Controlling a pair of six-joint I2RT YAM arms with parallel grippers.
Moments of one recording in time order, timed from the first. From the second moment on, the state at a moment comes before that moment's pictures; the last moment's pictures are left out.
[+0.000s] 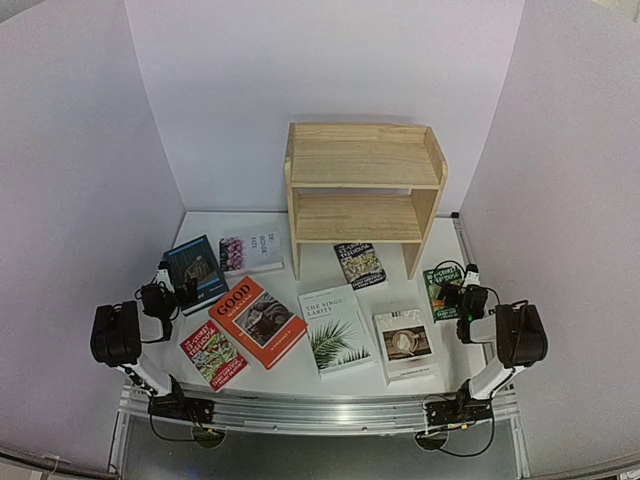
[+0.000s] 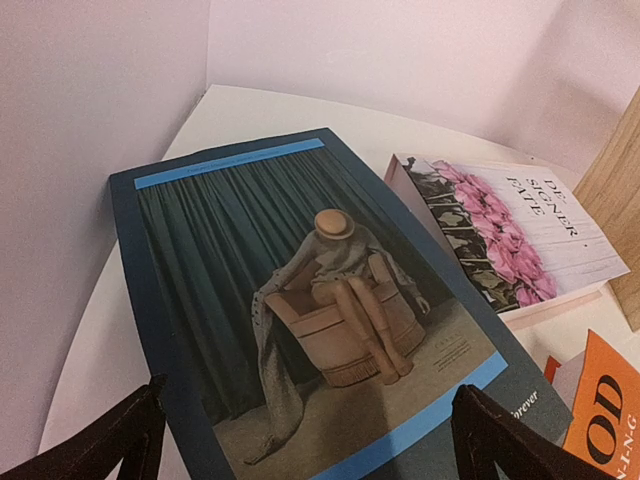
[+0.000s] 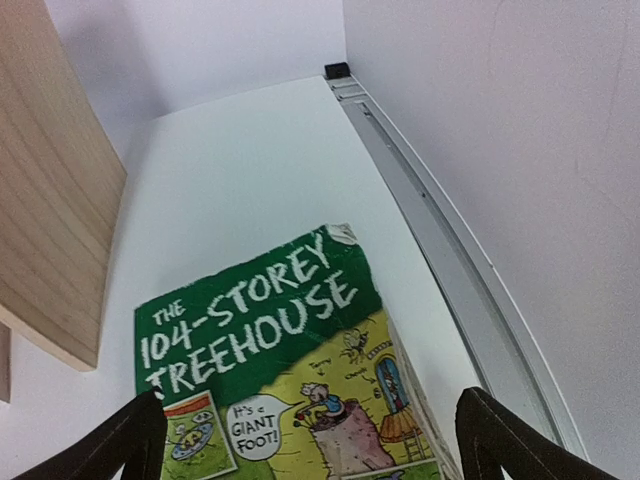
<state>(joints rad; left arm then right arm) 0.21 1.62 0.40 0.87 0.29 -0.08 -0.07 1.65 0.41 0.84 0.09 0.16</state>
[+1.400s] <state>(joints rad) -0.23 1.21 0.80 -0.27 0.76 0.13 0.46 1.99 1.30 -0.34 -0.51 0.58</state>
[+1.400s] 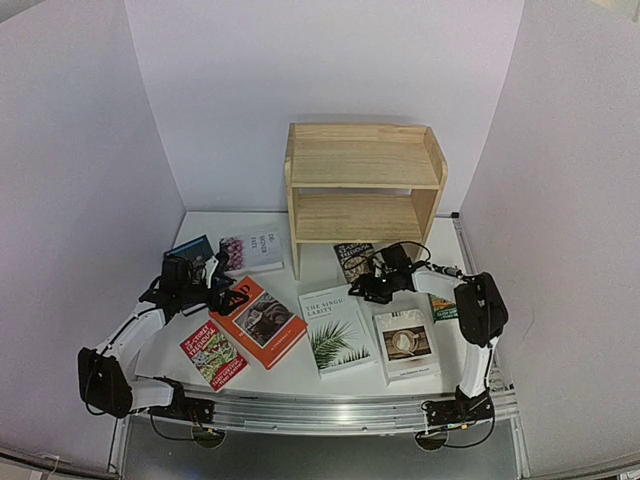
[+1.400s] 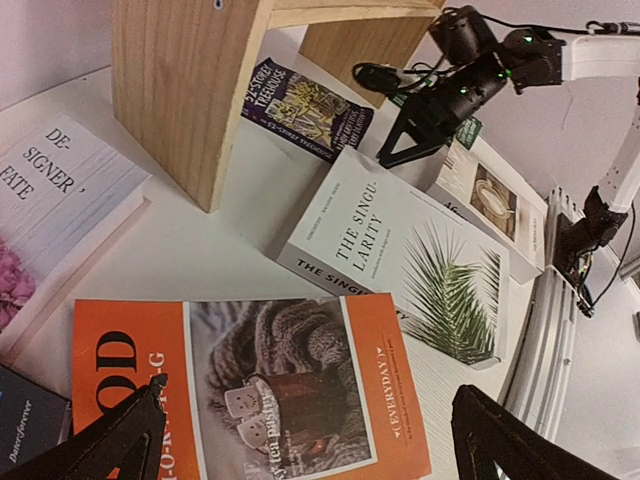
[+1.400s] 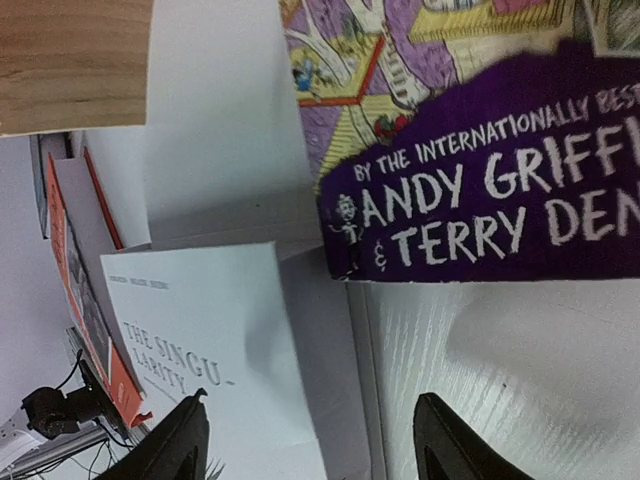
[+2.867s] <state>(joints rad) -0.48 1.88 1.47 -0.86 0.82 0.40 0.61 1.90 1.24 -0.09 -0.72 0.51</state>
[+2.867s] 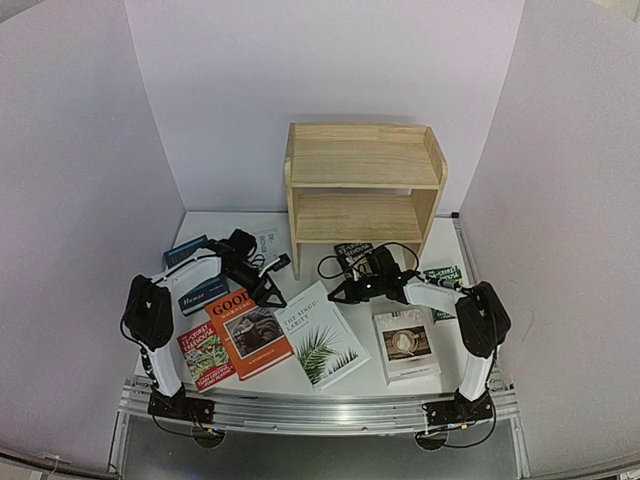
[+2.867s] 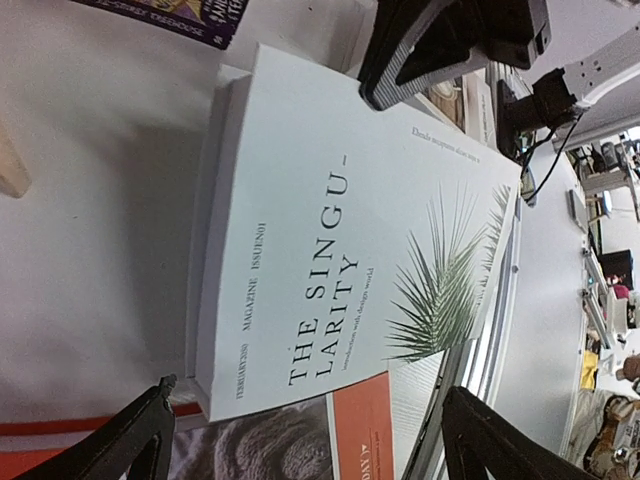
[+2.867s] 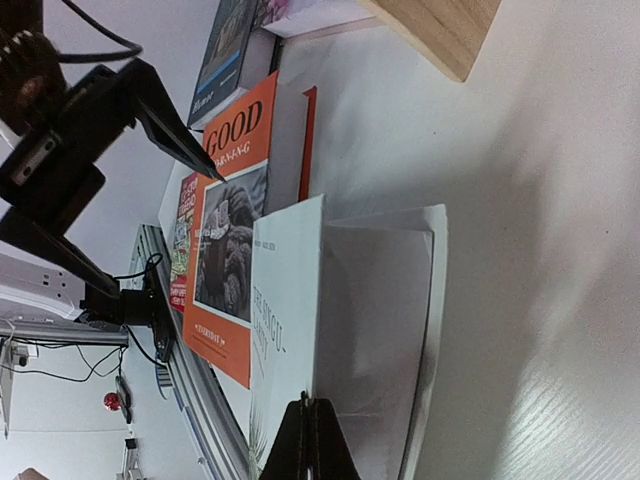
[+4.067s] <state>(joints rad) -0.54 2.02 1.65 -0.87 0.74 0.09 0.67 1.82 1.25 -0.10 -0.29 0.41</state>
